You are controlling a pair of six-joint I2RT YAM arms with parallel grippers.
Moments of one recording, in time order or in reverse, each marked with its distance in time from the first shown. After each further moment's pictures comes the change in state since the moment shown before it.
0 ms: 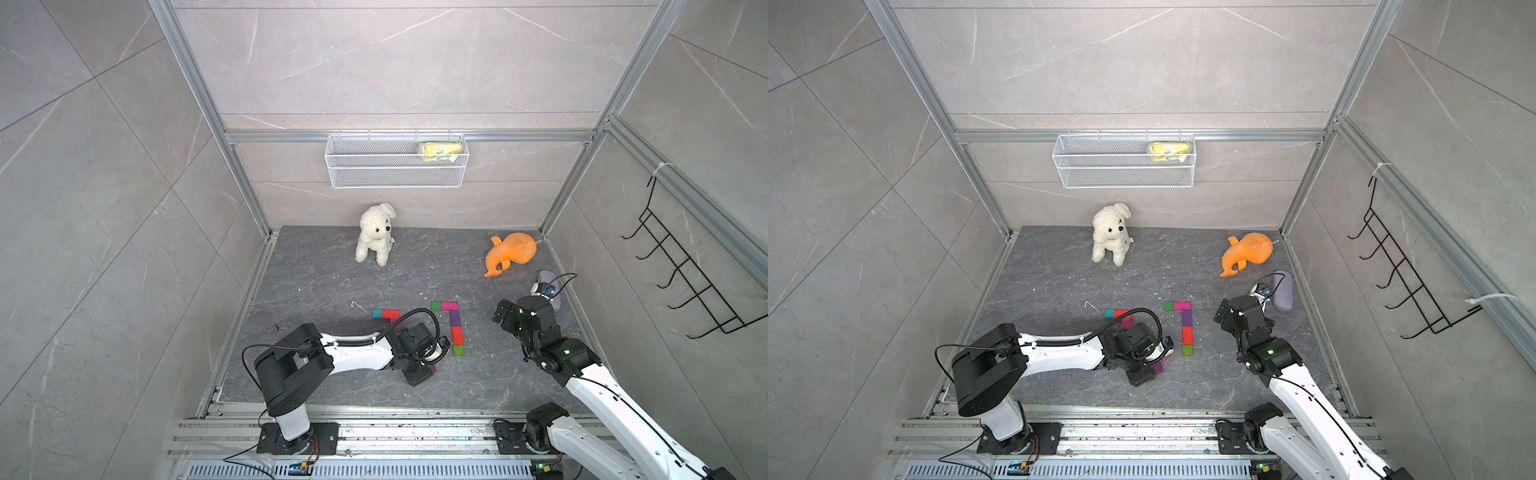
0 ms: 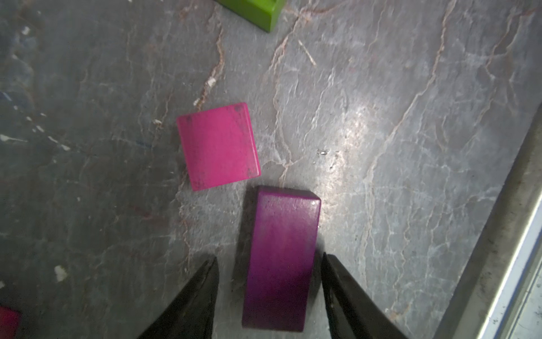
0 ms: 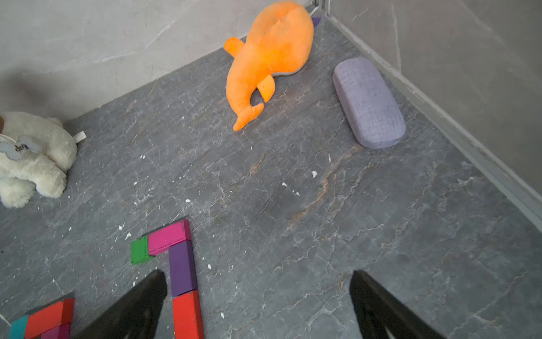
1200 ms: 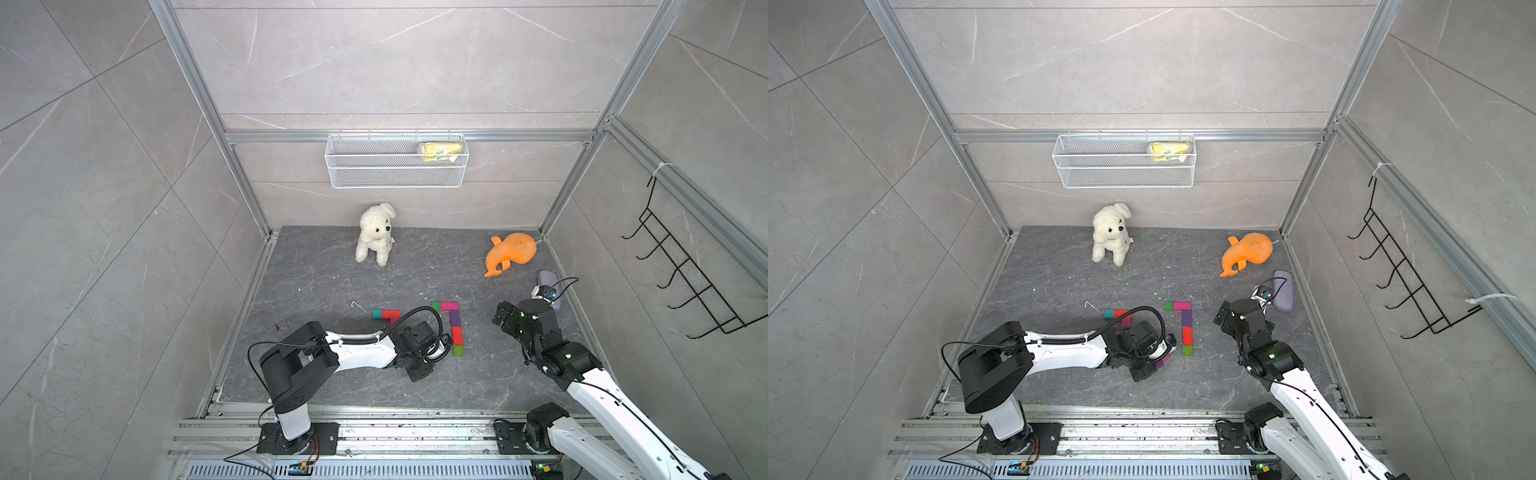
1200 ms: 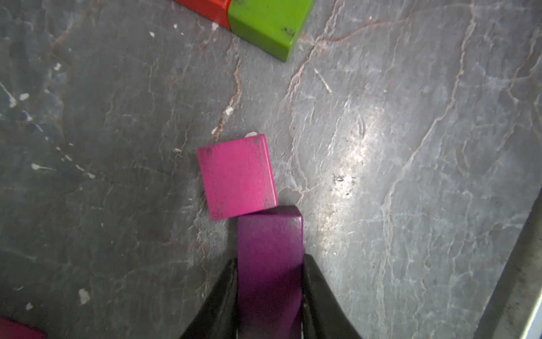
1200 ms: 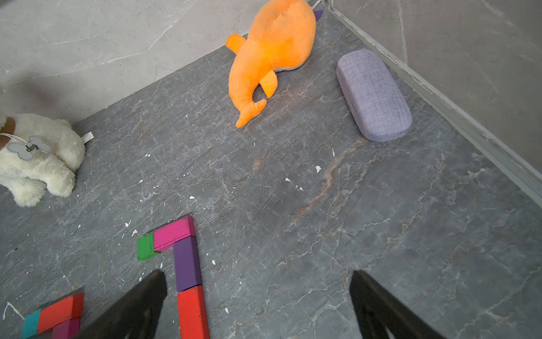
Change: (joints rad) left arm 0.000 0.020 0.001 0.050 -0.047 -0.010; right arm 0.000 -0.048 -0.025 0.002 -0.012 0.018
